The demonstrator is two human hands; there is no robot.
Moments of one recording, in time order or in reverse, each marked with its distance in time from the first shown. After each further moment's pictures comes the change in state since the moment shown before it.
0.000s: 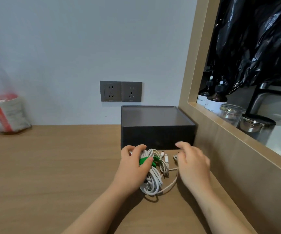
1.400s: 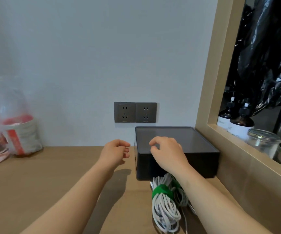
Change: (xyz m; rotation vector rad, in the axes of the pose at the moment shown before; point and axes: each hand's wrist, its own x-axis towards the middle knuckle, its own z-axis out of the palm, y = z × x) left_hand 0.097 -0.003 -0.099 -0.231 0.197 -0.301; right_hand 0.081 -0.117 0.018 0.051 -0.271 -0.245
